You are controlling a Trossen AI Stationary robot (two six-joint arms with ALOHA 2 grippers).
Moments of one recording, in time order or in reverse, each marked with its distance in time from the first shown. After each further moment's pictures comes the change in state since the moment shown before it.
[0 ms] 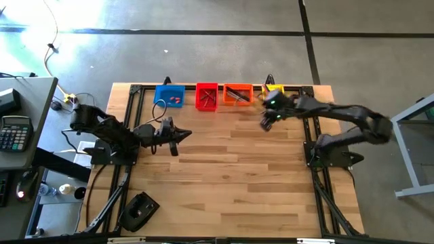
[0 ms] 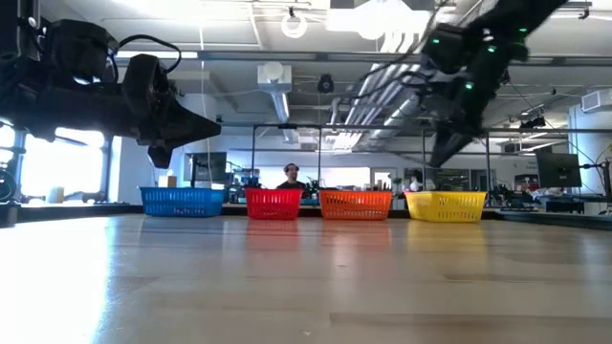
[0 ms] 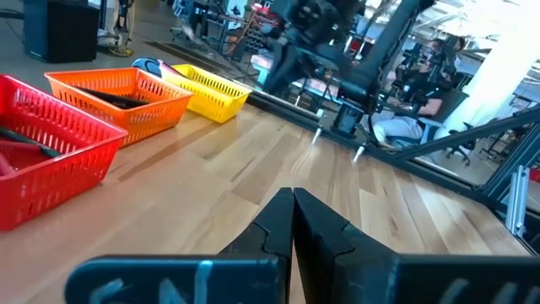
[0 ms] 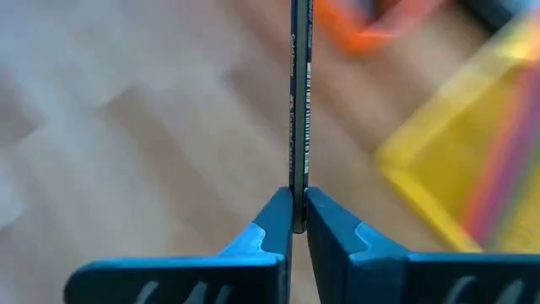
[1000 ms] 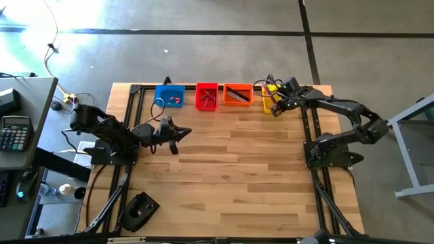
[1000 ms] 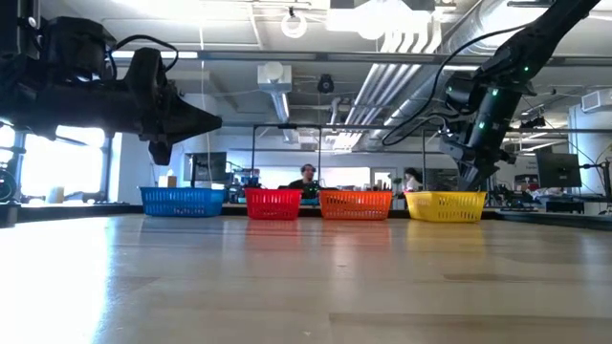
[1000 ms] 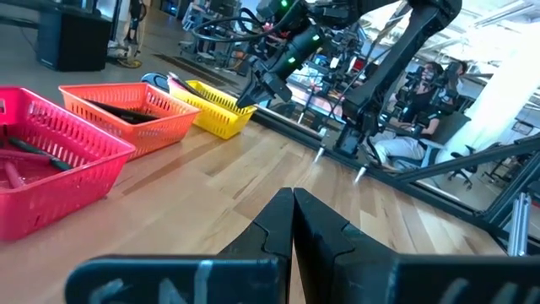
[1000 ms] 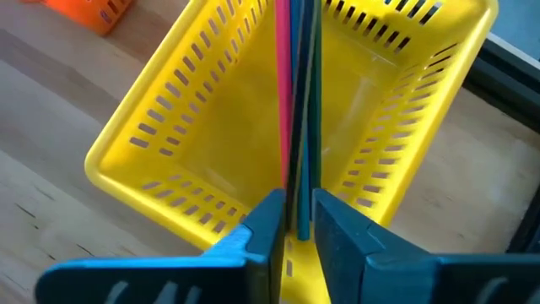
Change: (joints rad) left arm 0.000 0.000 0.000 0.044 -0.034 -0.031; right arm -0.439 0.045 -0.125 0.129 0.018 -0.114
